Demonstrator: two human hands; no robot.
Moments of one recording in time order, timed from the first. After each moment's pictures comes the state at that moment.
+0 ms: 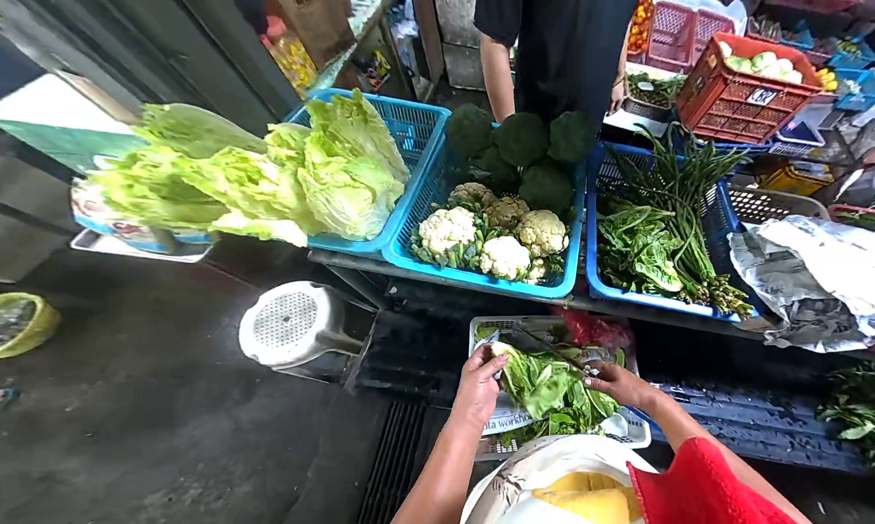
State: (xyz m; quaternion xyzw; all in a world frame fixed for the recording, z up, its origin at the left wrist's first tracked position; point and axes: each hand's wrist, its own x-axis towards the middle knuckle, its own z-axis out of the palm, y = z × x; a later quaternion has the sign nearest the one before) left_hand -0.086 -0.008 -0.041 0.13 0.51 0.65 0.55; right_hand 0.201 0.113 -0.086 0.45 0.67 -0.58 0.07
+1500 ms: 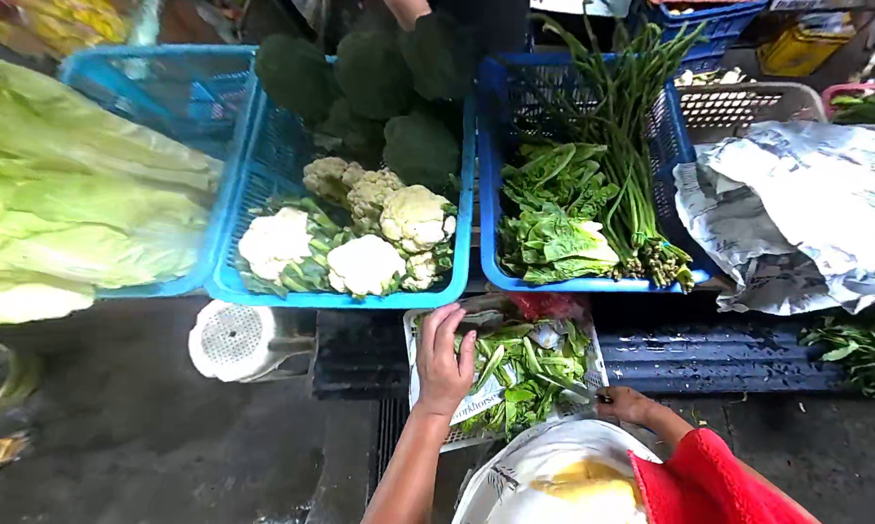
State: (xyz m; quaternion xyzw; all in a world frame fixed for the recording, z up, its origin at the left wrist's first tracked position) left_hand -0.018 0.076 -0.051 0.66 0.64 0.39 0.03; right_hand 0.363 0.082 -0.214 0.47 0.61 -0.59 0.25
